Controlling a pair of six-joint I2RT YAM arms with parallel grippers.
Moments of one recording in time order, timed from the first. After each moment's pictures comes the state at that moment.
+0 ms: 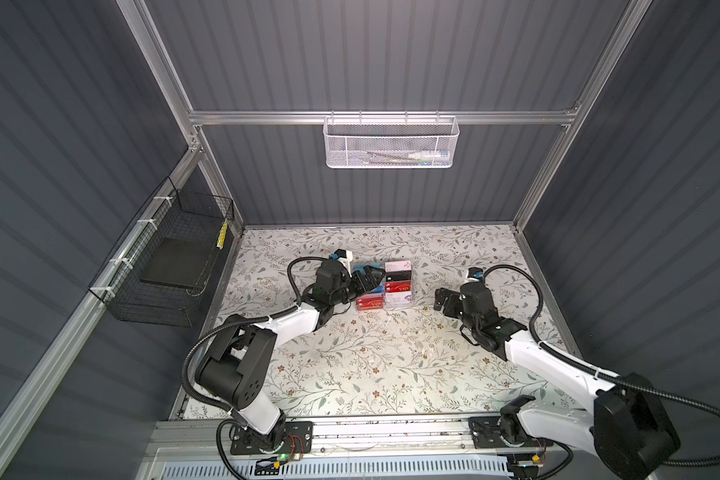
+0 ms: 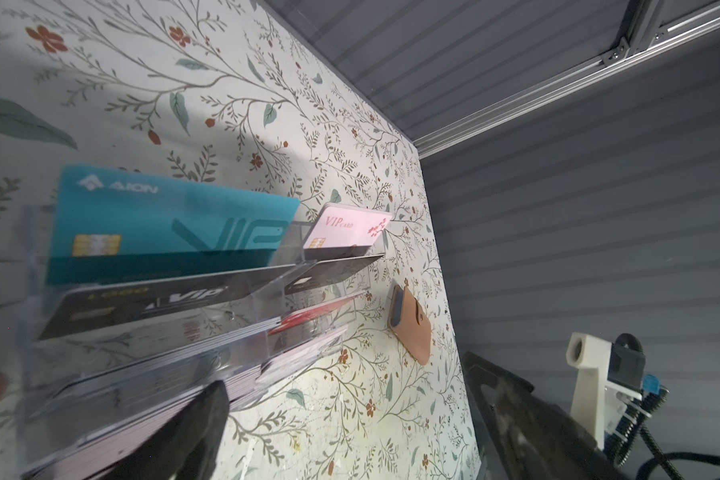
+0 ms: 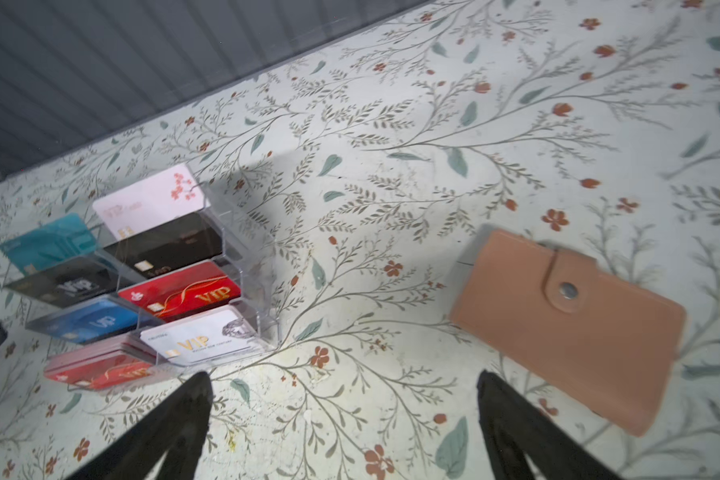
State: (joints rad) left arm -0.53 1.60 0.86 0.37 0.37 -0.90; right arm 0.41 1.14 0.57 -0.03 0.27 0.56
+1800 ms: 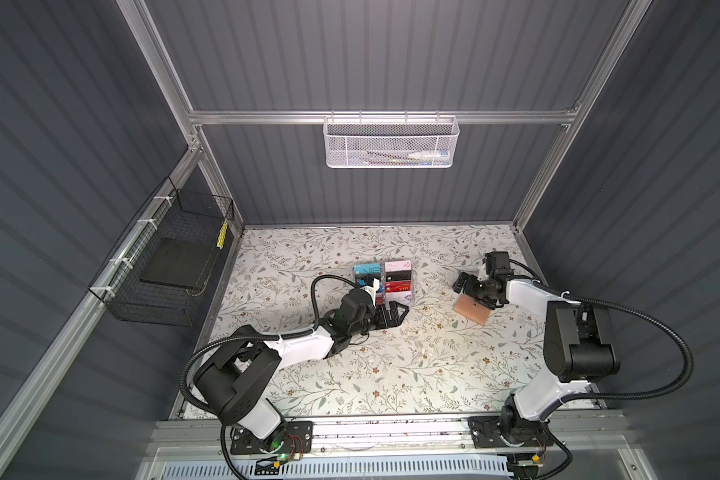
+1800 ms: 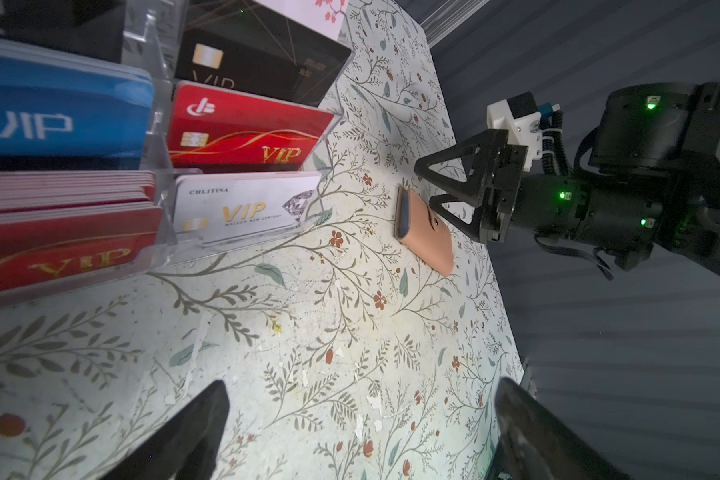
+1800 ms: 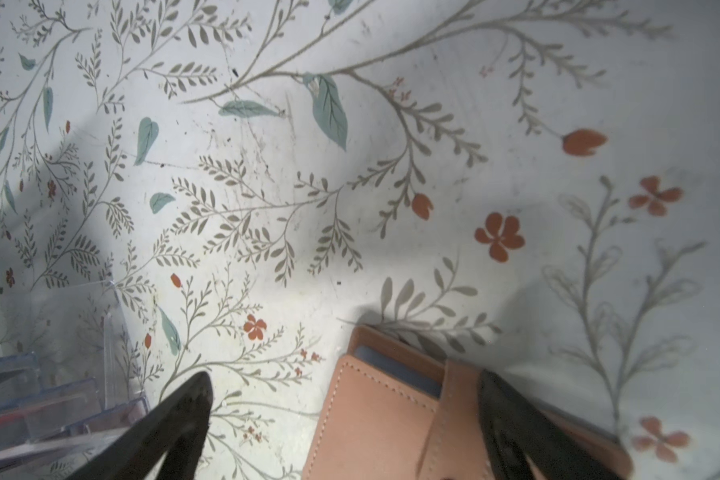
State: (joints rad) left arm -0.80 1.57 0.72 0.37 0.22 -0.84; right arm 0.02 1.68 0.96 -0.32 -0.17 0.43
